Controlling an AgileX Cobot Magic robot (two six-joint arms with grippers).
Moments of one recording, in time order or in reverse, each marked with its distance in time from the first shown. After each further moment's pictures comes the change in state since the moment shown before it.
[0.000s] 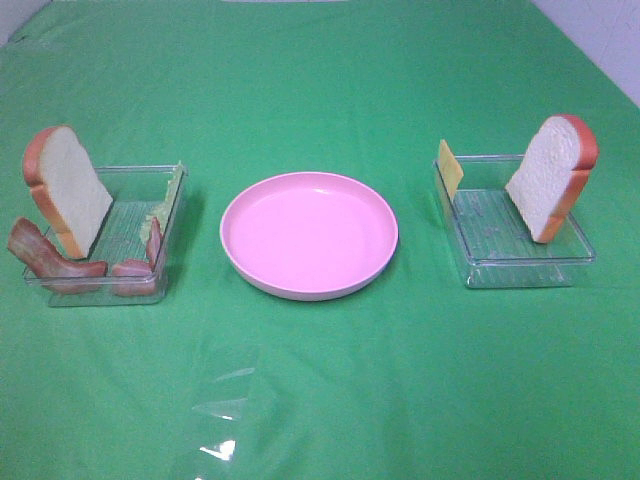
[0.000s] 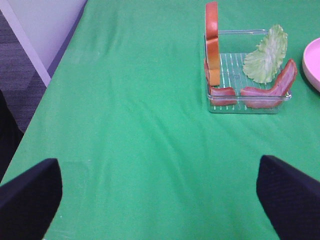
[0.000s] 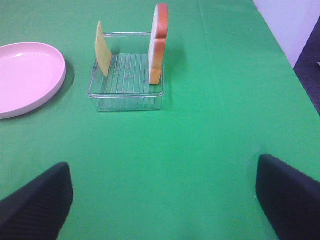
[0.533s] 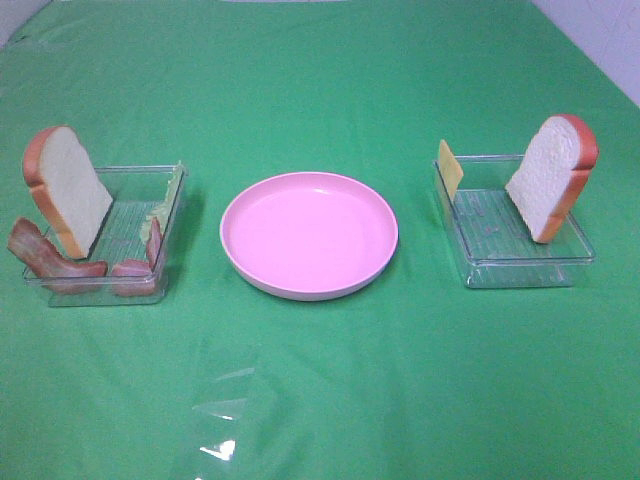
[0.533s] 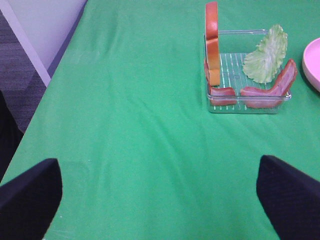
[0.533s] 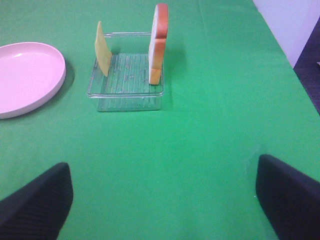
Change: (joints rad) left arm 0.000 0.000 0.000 0.000 0.000 0.000; right arm 0.000 0.000 0.000 0.000 0.000 0.000
